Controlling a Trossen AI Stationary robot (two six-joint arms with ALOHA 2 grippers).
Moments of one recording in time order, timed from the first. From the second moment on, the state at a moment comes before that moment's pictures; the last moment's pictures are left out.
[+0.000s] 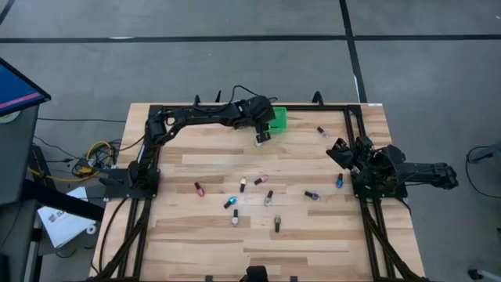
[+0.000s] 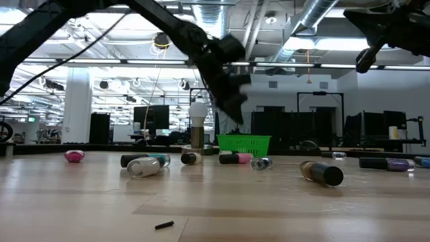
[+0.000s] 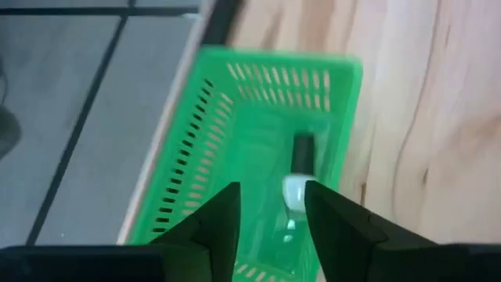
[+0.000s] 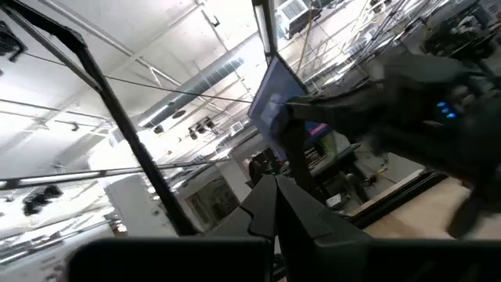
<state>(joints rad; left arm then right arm) 0.39 2.12 1.69 -0.38 -0.23 0.28 -0.04 0.01 0.01 0.41 0.08 0.61</state>
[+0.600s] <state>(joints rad) 0.36 1.22 1.40 -0.29 -0.25 0.04 -0.34 0.81 0.75 -0.58 0.56 0.36</state>
